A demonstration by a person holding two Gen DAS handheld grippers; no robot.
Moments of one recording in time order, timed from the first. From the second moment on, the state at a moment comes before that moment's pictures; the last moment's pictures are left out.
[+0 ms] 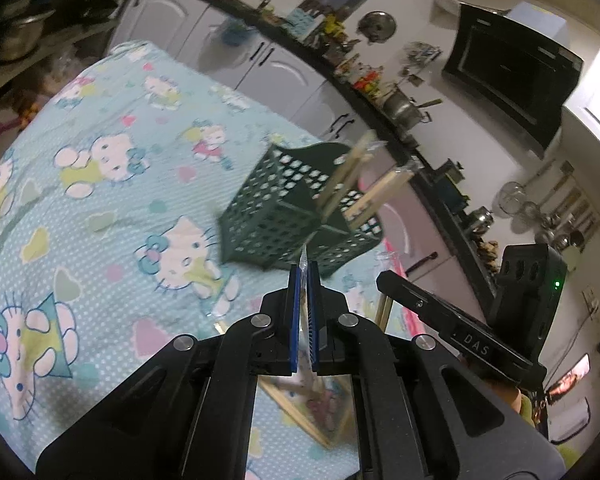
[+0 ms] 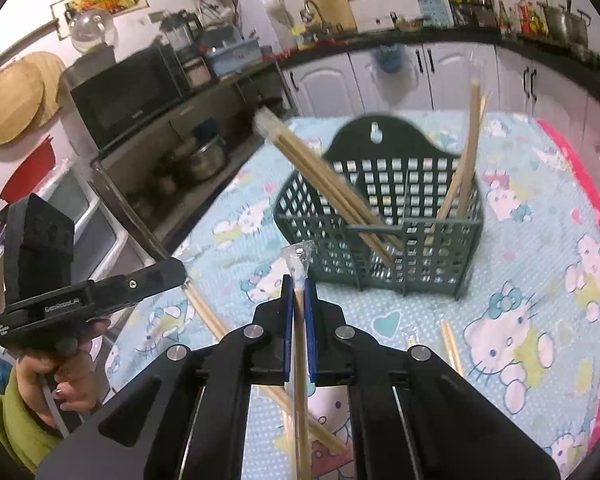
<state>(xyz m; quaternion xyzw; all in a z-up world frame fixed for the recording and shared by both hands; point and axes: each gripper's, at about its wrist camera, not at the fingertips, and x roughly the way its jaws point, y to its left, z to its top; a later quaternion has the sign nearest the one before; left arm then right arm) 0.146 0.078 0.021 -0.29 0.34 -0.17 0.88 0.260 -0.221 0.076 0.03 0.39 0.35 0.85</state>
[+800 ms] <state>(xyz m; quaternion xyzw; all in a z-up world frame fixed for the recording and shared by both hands) 0.152 0.025 0.079 -0.24 0.30 -0.23 0.90 0.244 -0.267 0.125 0.05 0.30 0.32 0.90</state>
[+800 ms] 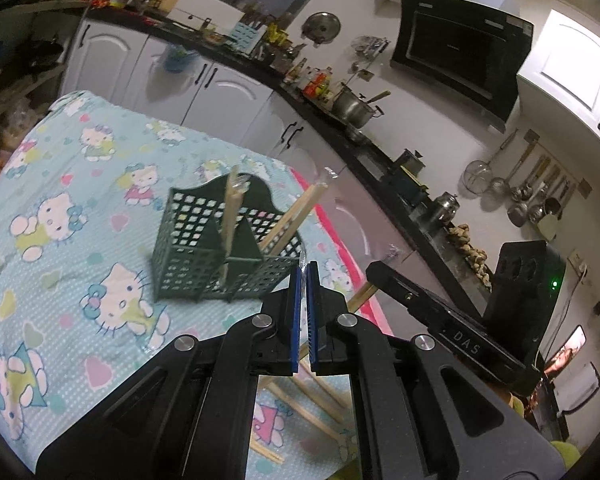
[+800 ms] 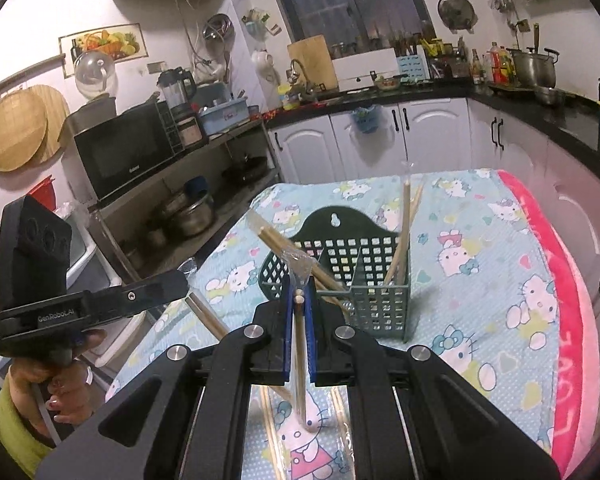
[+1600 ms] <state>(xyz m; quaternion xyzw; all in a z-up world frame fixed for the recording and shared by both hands) 0.180 -0.018 0.134 -0.20 0.26 -0.27 0.90 0.242 -0.307 0.168 0.10 0.23 0.29 0.92</state>
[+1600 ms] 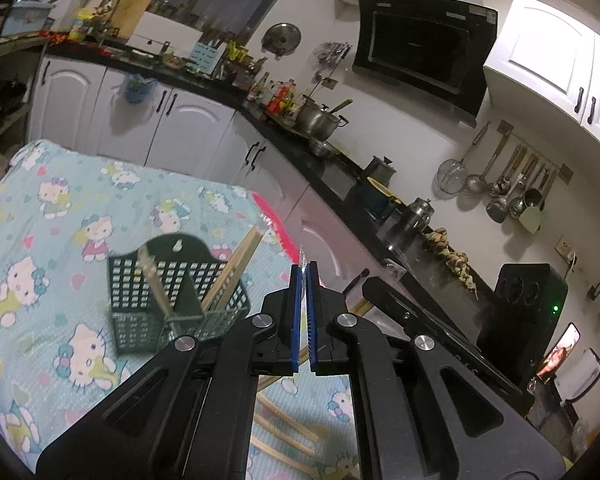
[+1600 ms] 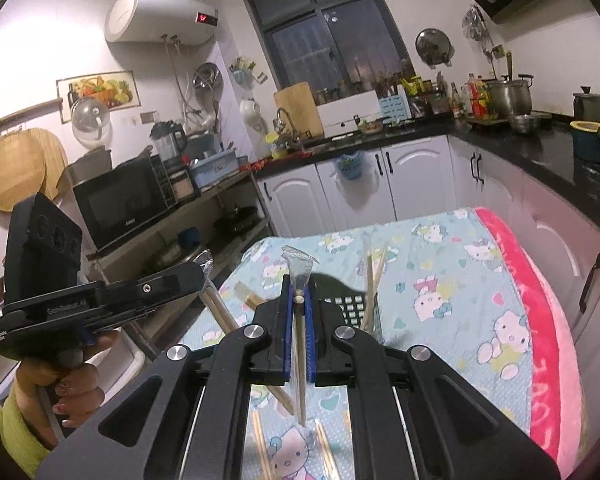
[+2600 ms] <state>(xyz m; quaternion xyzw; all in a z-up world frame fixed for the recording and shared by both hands) 0.244 -0.012 0.218 -0.17 0.19 -0.23 0.94 0.291 -0.284 0.255 0.06 0.13 0.25 0.96</state>
